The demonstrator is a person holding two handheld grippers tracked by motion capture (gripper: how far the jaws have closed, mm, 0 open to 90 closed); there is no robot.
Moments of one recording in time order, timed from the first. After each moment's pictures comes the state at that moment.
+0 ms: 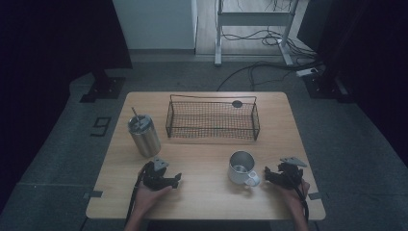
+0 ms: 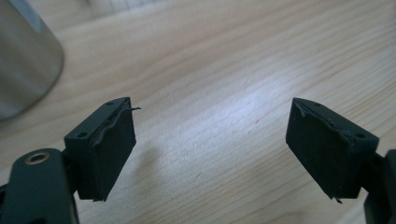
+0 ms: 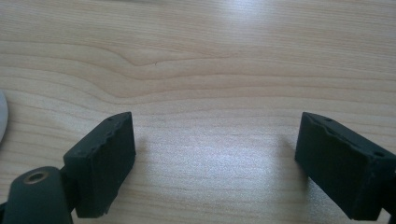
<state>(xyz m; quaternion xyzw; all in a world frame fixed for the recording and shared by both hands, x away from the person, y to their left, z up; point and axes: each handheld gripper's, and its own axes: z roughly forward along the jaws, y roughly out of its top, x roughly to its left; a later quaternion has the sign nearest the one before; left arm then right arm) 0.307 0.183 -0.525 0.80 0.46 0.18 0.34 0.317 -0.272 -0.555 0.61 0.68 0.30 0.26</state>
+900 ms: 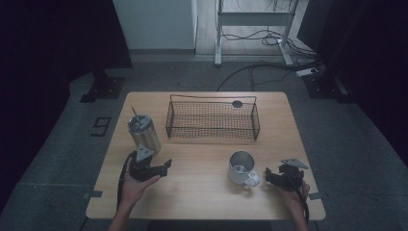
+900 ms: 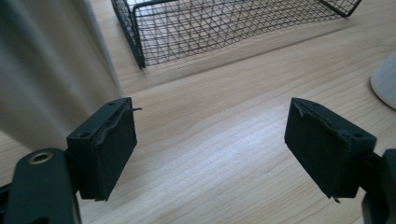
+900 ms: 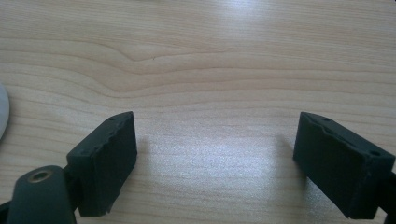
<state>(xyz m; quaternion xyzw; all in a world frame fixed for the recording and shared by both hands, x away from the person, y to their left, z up) 0.312 0.212 -0.475 0.76 0.47 0.22 0.39 0.311 -0.273 -0.555 0.61 0.68 0.30 0.27</state>
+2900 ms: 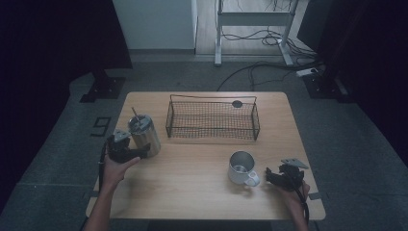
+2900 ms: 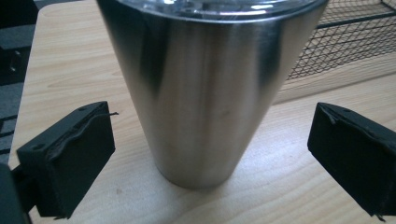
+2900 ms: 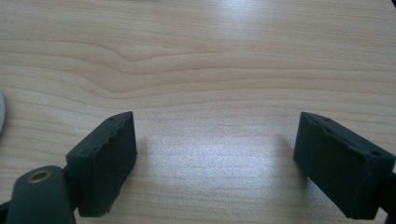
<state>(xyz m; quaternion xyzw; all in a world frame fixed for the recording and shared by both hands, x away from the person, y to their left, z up) 0.368 0.278 -0.467 0.73 0.51 0.25 0.37 0.311 -0.273 -0.555 0.62 0.67 0.30 0.27</state>
